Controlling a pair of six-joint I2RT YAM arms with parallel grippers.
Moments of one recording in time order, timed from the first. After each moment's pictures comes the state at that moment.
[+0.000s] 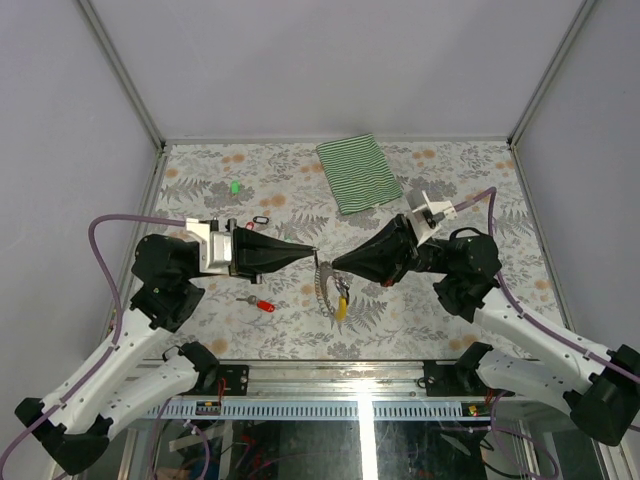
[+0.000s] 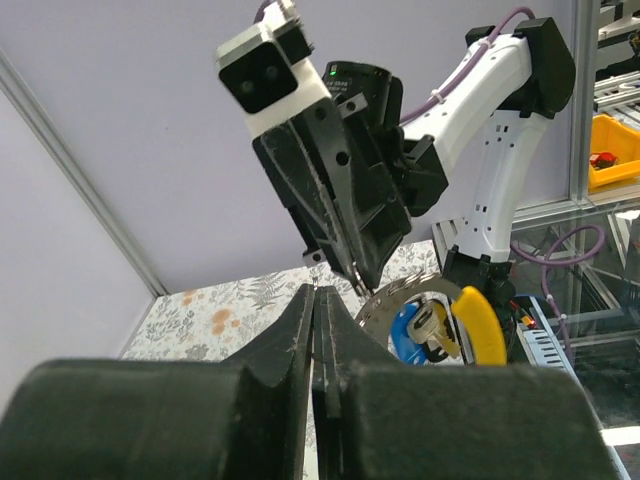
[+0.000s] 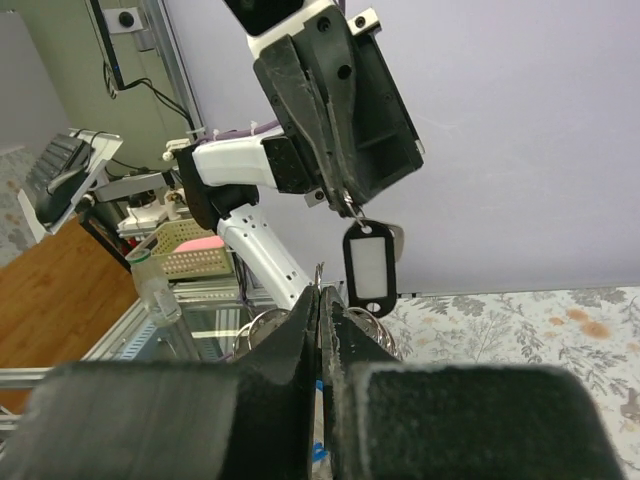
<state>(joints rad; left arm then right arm) -0.64 0.76 0.87 0.37 0.88 -0.05 0.77 0.96 0.72 0.83 -0.81 0.63</state>
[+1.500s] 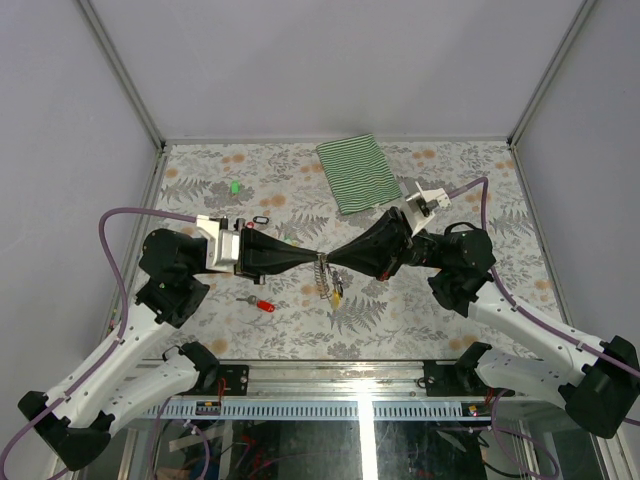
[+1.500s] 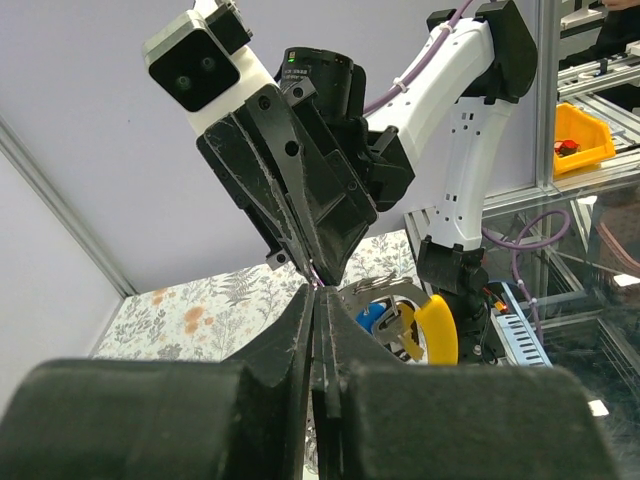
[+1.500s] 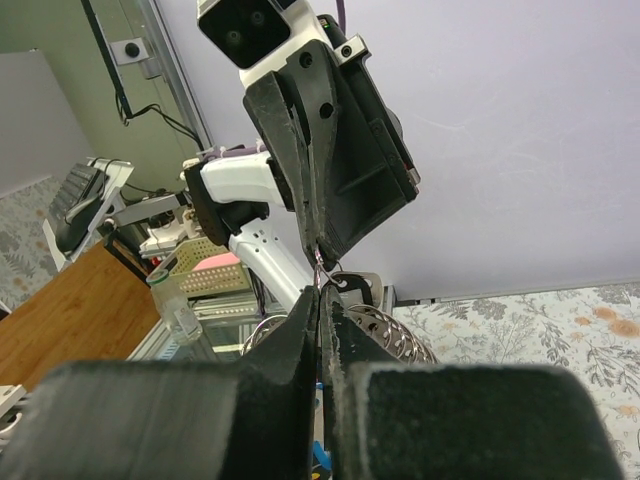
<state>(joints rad) -0.64 0.80 0.87 0.39 0.95 -0.08 0.77 1.02 0.76 0.88 -0.79 0.74</state>
